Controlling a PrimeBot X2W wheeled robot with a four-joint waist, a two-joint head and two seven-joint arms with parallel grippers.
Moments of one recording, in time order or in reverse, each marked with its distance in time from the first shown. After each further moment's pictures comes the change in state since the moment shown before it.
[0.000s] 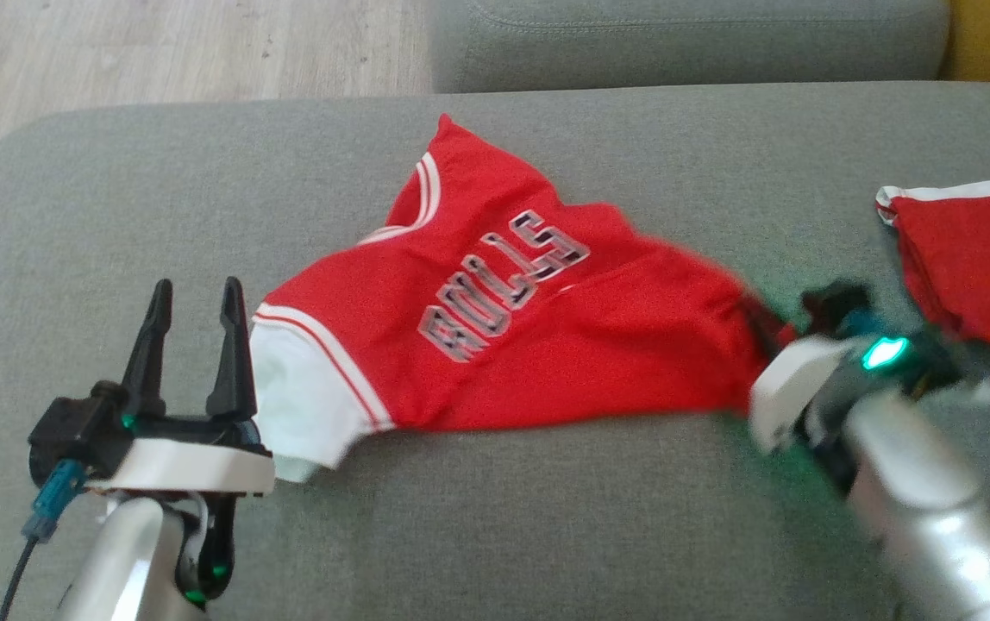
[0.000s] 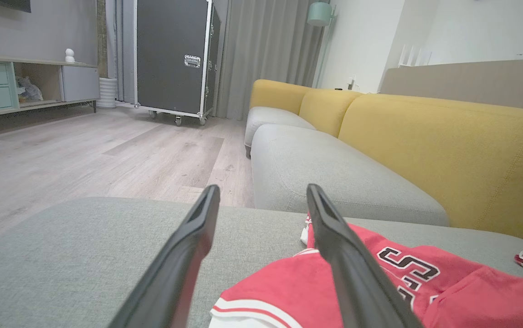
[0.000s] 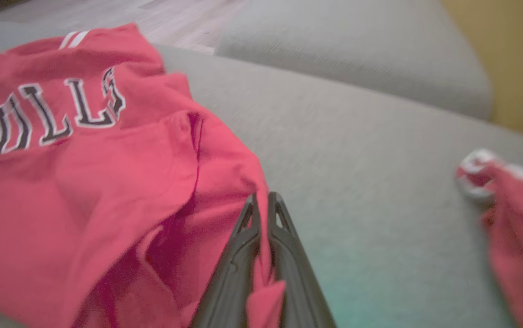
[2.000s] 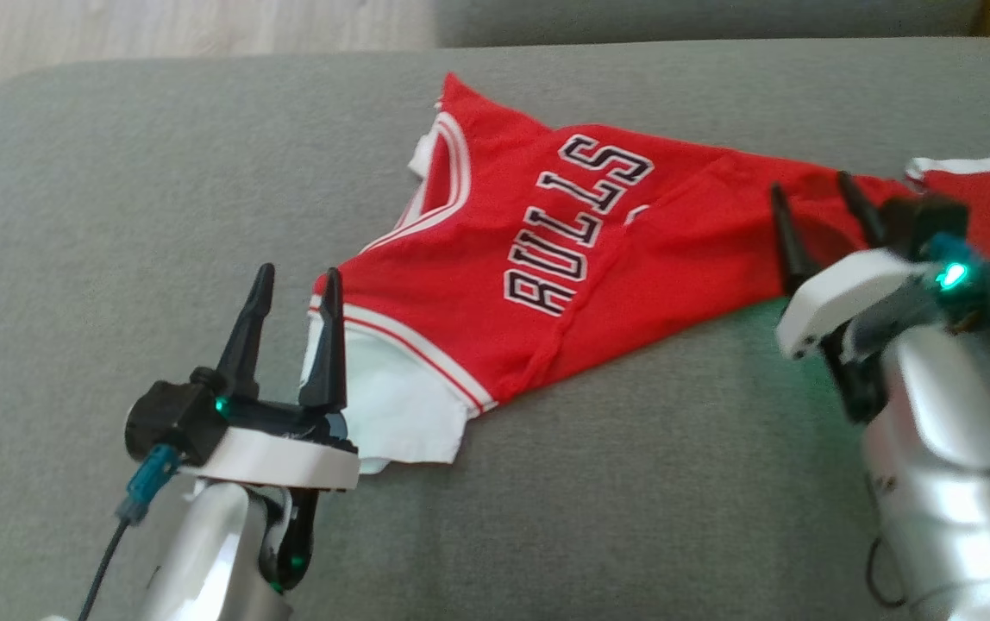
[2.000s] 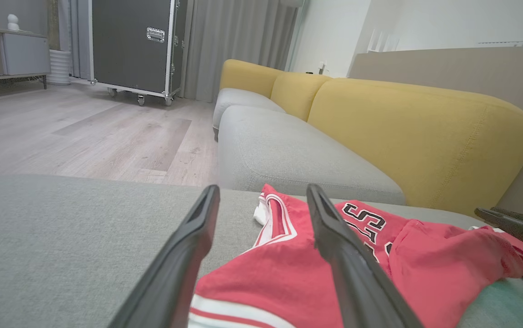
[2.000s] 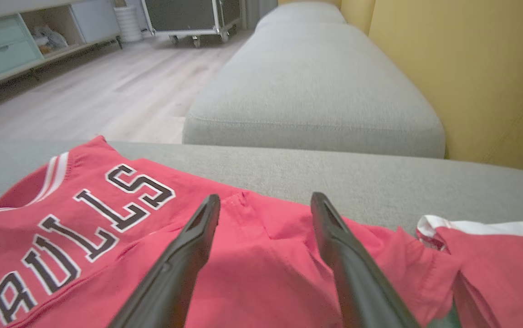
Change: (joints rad) left arm -0.030 -0.159 0.005 0.027 0.132 -0.087 0.000; right arm -0.007 0.081 -0.312 -0.257 -0.100 0.000 0.007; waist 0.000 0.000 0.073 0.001
